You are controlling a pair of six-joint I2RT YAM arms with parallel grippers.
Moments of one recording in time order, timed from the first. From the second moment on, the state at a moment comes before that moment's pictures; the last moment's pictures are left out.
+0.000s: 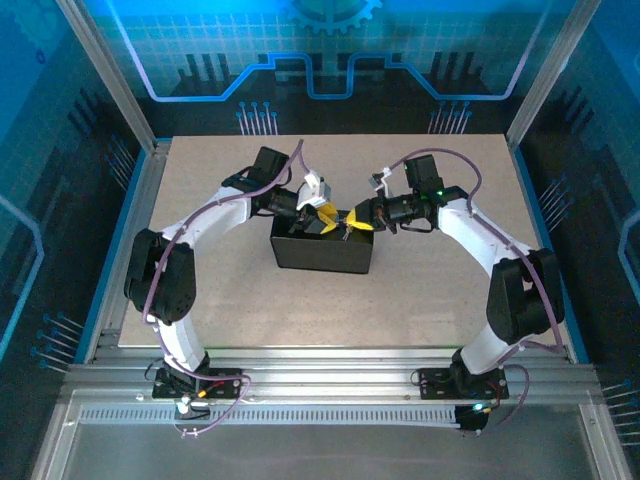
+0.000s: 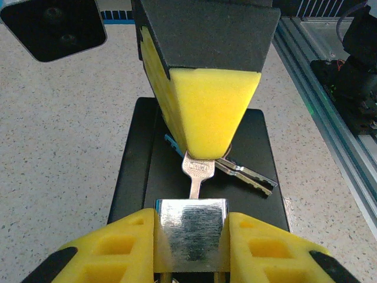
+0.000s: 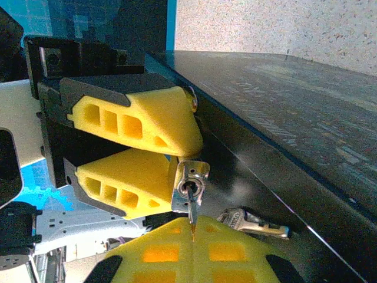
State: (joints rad) left arm -0.37 1.79 1.41 -0.52 1.01 0.81; right arm 0.29 1.62 1.22 -0.49 -1.03 0.65
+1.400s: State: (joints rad) left arm -0.37 1.75 1.40 -0.46 0.99 0.83; right arm 0.32 1.66 1.44 -0.78 -0.94 0.63
